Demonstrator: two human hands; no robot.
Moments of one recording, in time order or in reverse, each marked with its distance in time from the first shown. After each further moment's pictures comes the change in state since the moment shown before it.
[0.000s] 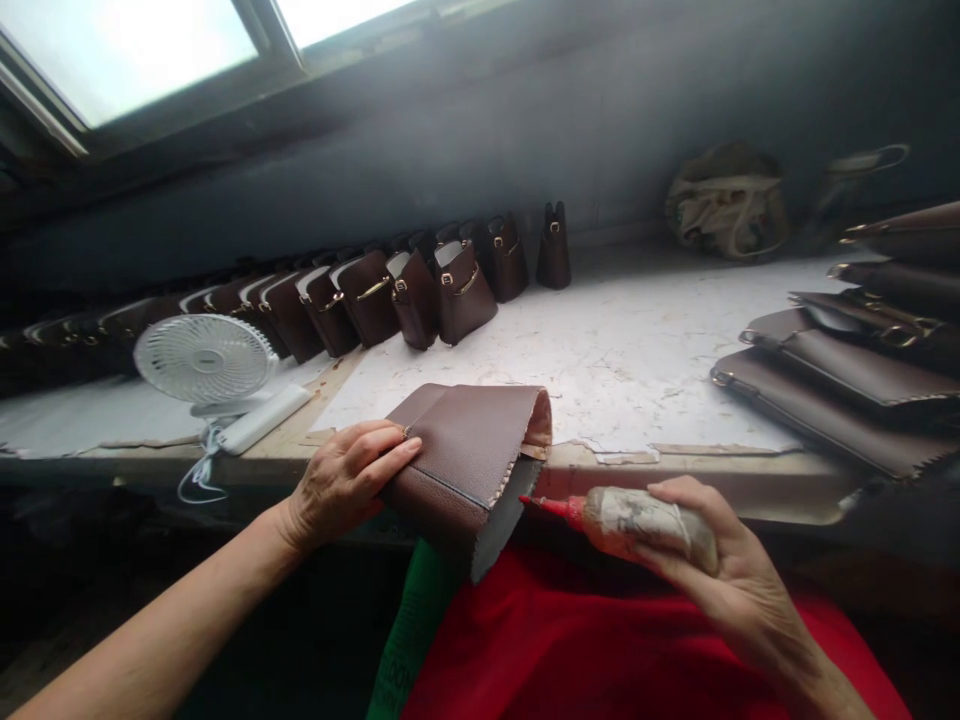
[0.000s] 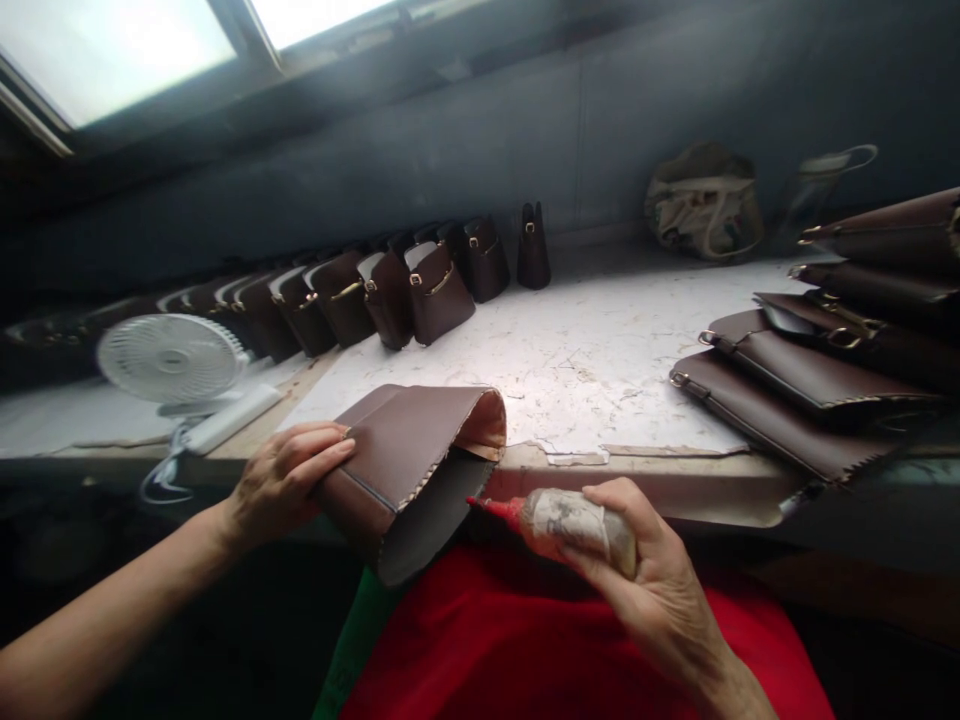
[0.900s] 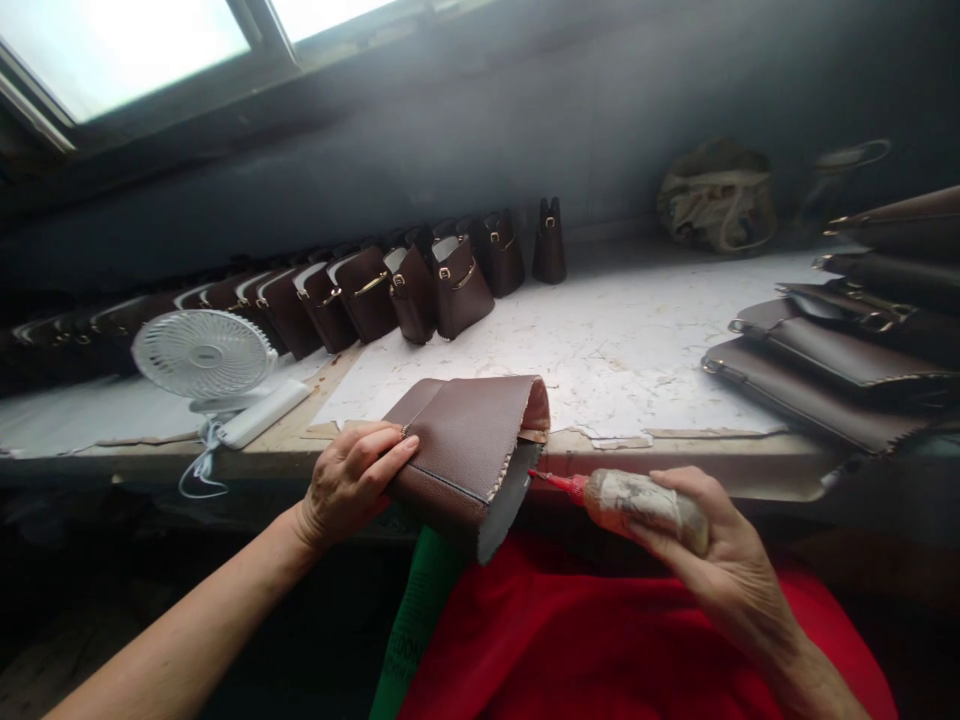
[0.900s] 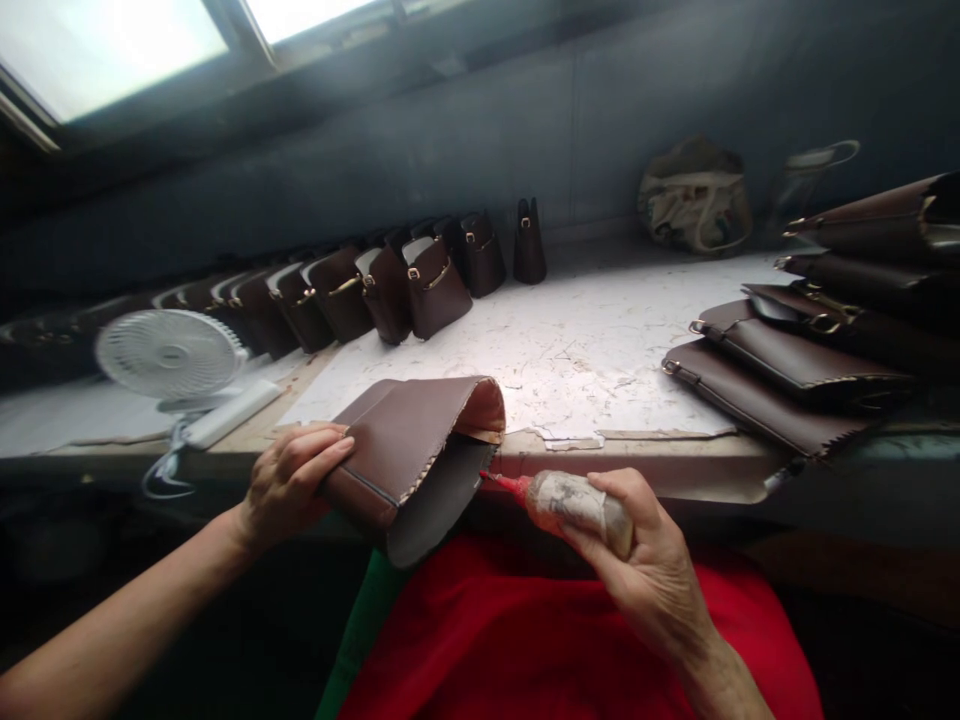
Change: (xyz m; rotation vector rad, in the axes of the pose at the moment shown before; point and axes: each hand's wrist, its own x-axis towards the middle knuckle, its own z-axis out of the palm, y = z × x) left_hand -0.014 0.015 0.009 -0.026 0.098 -0.086; right_hand -0.015 -0.008 0.003 -0.051 0.081 0.028
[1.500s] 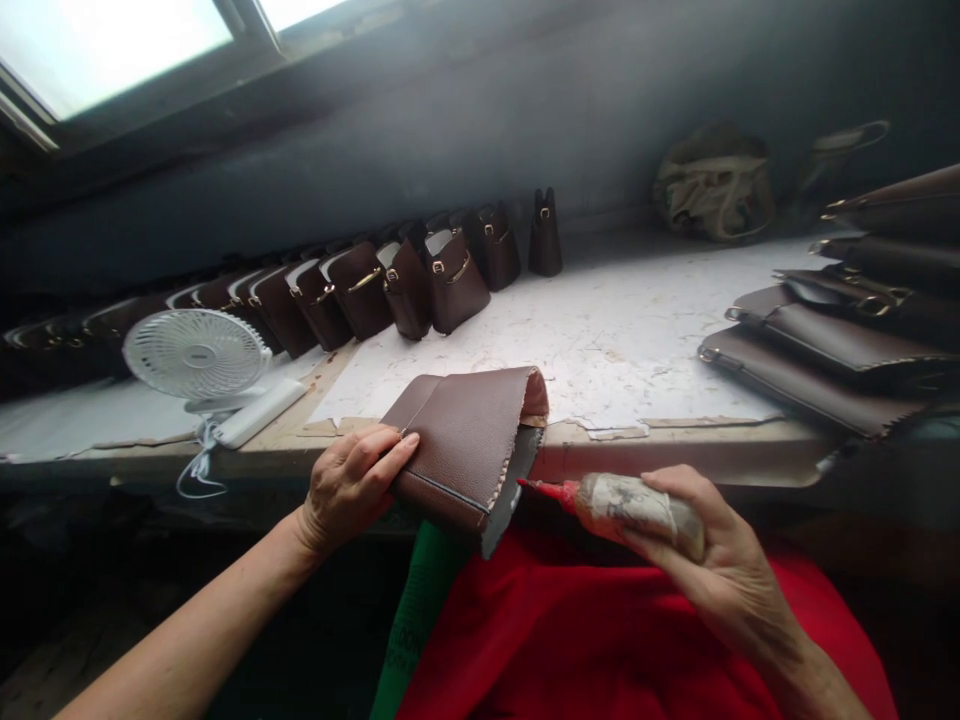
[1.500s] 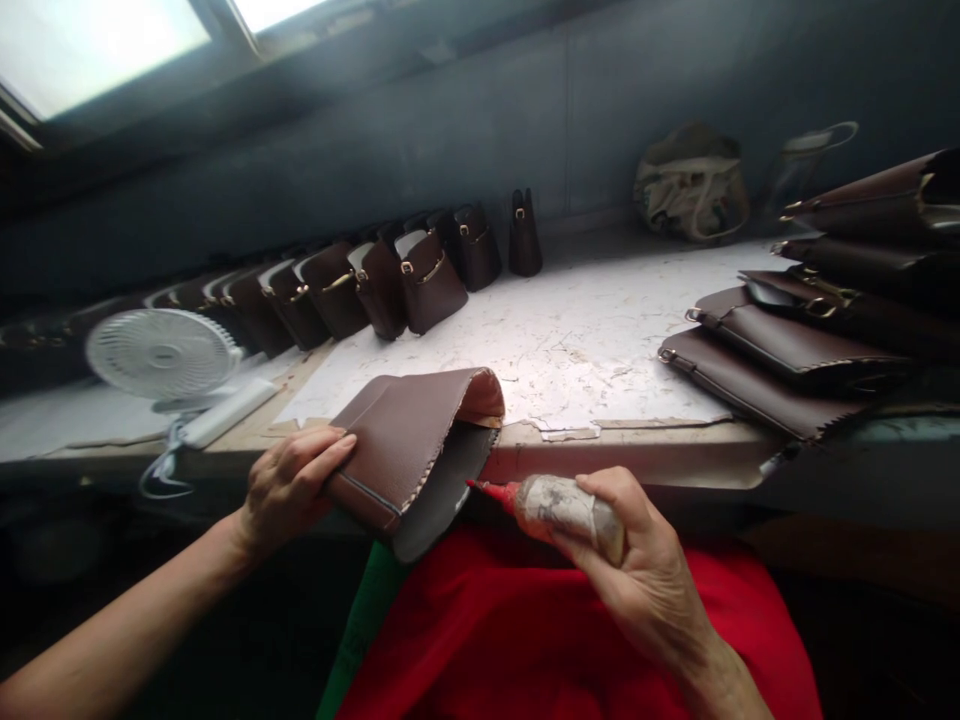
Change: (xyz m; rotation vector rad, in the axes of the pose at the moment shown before) left_hand 0.002 0.012 0.000 0.116 -0.018 0.021; right_hand -0.005 -0.007 0.002 0.035 -0.042 -0.094
